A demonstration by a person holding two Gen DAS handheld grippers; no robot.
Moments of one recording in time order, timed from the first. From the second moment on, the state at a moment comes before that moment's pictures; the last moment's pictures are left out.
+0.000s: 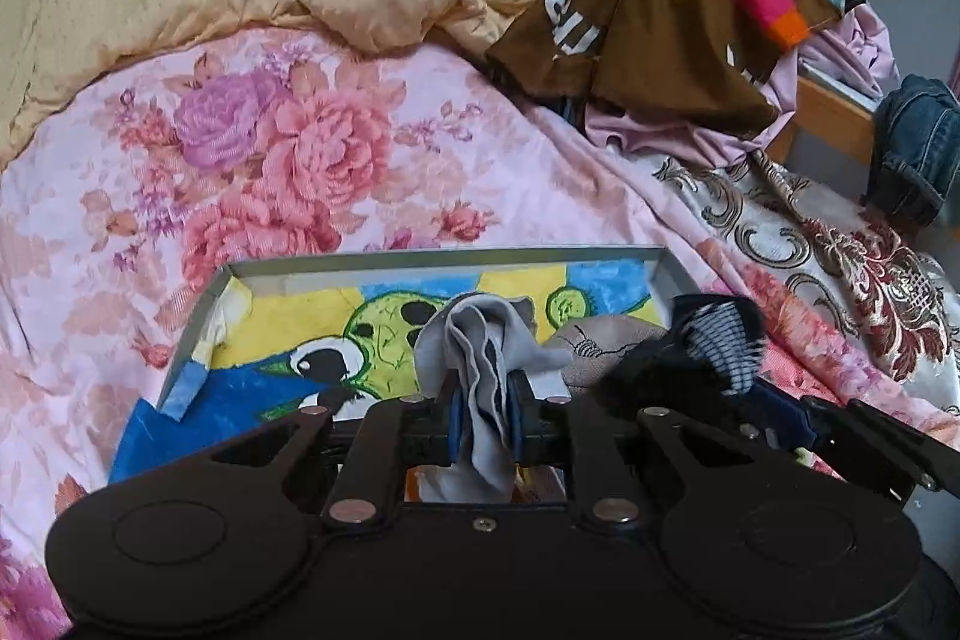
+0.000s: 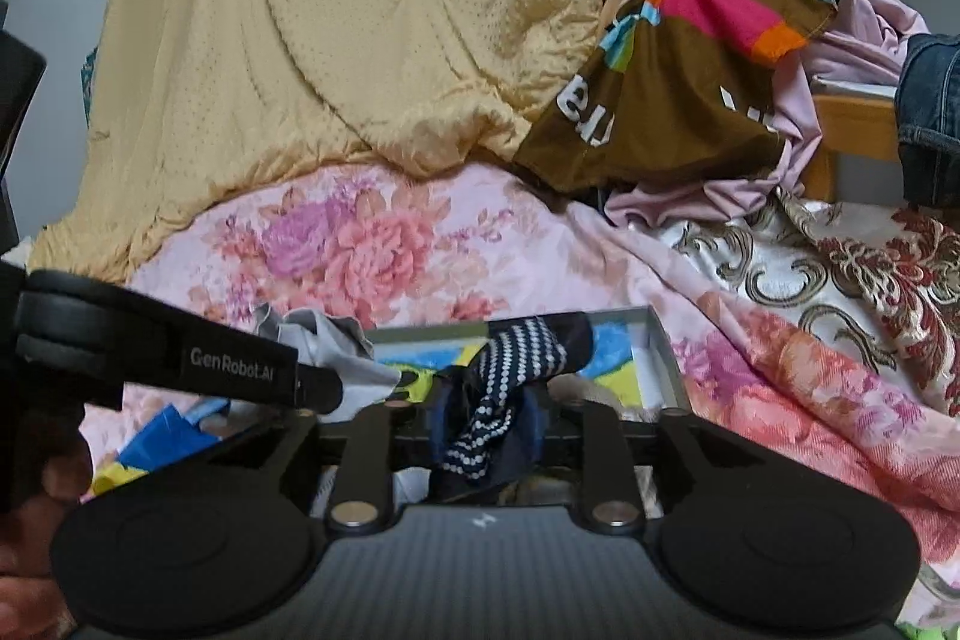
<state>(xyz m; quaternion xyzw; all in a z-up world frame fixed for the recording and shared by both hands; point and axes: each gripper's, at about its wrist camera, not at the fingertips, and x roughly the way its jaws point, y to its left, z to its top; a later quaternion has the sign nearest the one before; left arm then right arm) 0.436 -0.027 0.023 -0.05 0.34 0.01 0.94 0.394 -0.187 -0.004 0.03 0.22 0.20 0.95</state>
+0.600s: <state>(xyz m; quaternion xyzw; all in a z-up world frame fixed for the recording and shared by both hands) 0.415 -0.022 0.026 -0.08 0.33 0.00 0.94 0.364 -0.214 0.013 0.04 0.20 0.17 0.97</state>
